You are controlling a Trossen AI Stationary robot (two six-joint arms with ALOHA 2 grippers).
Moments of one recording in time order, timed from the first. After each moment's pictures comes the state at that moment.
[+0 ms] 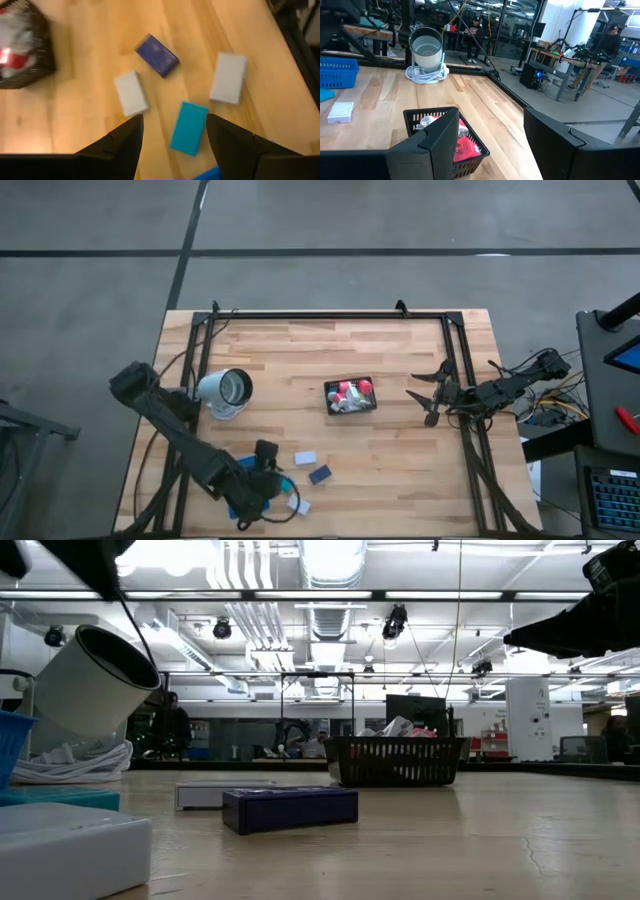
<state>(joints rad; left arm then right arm) -0.76 1.68 1.24 -0.72 -0.44 -0.38 0.46 0.08 0.01 0.06 0.81 -0.16</state>
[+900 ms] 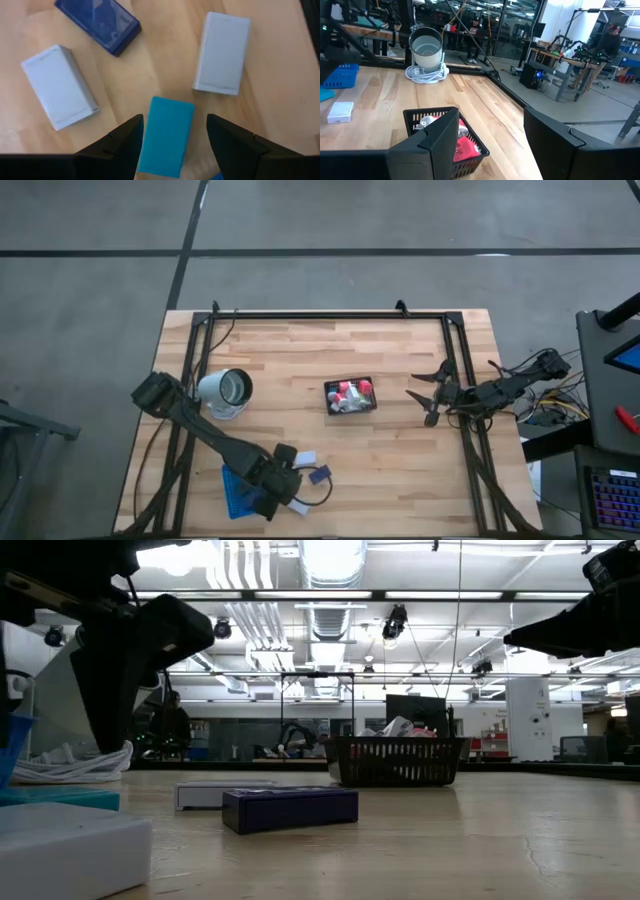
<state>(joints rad) -0.60 1.87 1.24 -0.62 -0.05 -0.26 0.46 0.08 0.01 0.06 0.81 -0.16</state>
